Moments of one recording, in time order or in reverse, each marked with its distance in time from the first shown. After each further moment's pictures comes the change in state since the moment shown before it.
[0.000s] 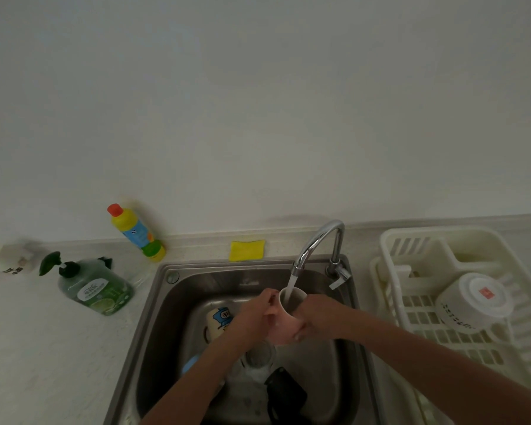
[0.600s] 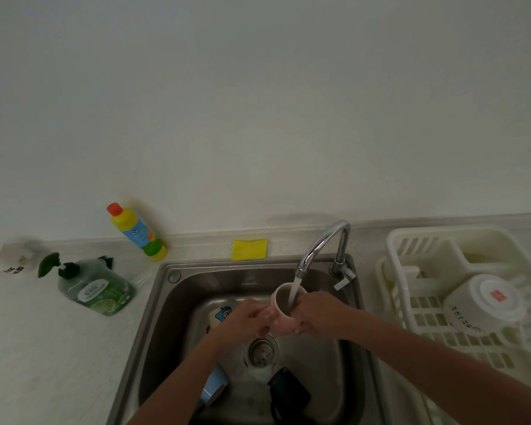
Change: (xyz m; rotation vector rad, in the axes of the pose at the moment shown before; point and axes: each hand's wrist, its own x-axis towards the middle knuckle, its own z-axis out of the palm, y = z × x) left_hand -0.008 -0.031 -0.009 -0.682 -0.089 -0.013; right_hand 0.017 0.002 0.001 -0.249 0.035 -0.071
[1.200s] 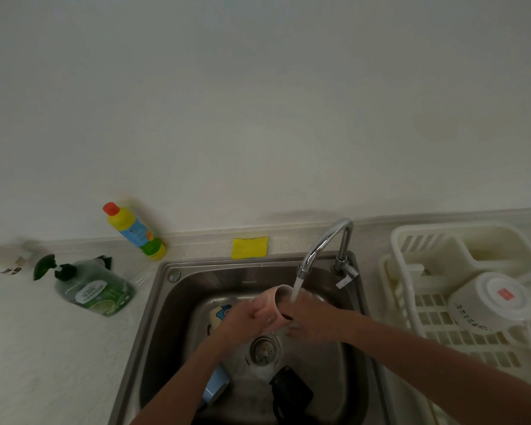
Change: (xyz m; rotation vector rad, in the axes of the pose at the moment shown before) left_hand 0.004 0.001 -0.001 0.268 0.140 -0.092; right_hand 0.027 0.004 0.035 0.153 0.147 -0.009
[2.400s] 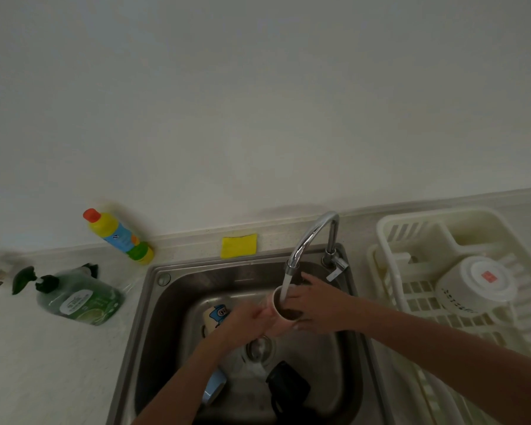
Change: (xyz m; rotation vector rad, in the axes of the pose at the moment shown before) left_hand 0.011 0.003 0.014 0.009 -0.180 0.010; right_hand -0.032 0.017 -0.027 -0.164 -0.010 -0.113
